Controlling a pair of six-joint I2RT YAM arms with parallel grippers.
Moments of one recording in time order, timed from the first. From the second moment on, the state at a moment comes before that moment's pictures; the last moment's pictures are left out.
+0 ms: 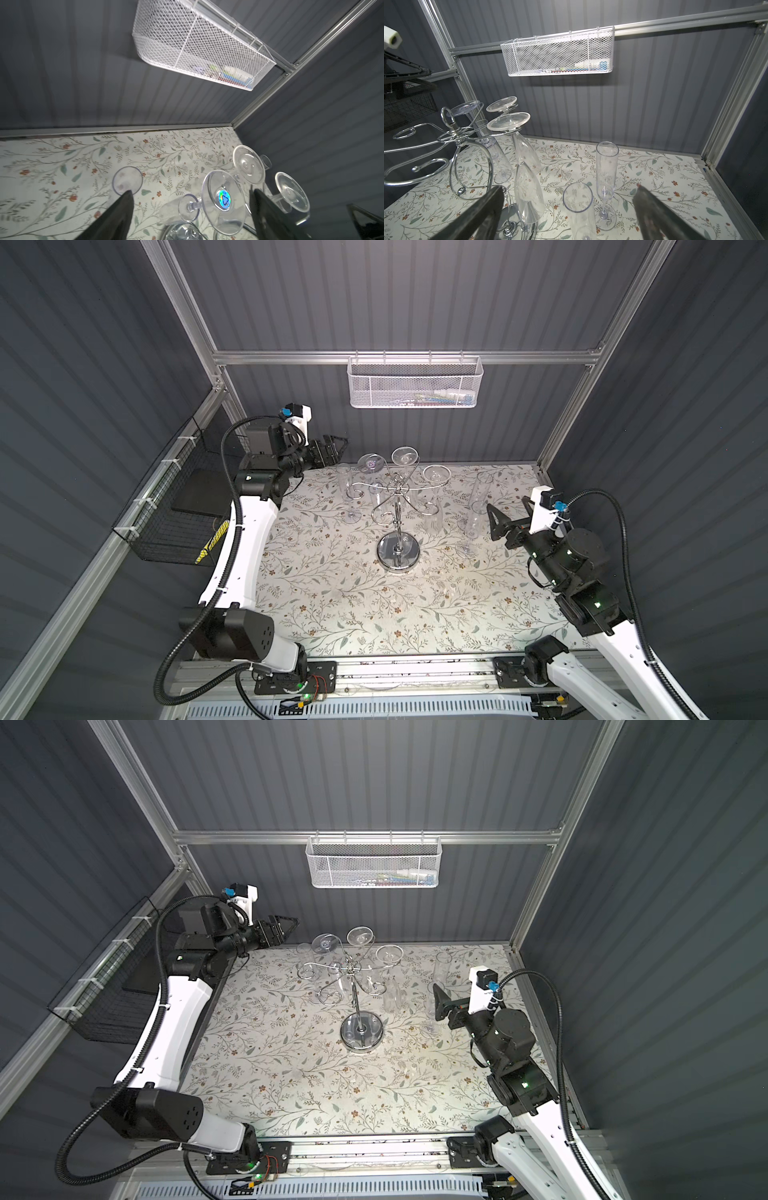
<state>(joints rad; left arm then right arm) -0.09 1.51 1.70 -0.52 0.60 -0.36 0.39 0.65 0.78 -0.14 0.06 0.10</state>
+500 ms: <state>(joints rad) -0.09 1.66 1.70 -0.49 0.94 -0.51 0.39 0.67 0.79 -0.18 0.00 0.12</state>
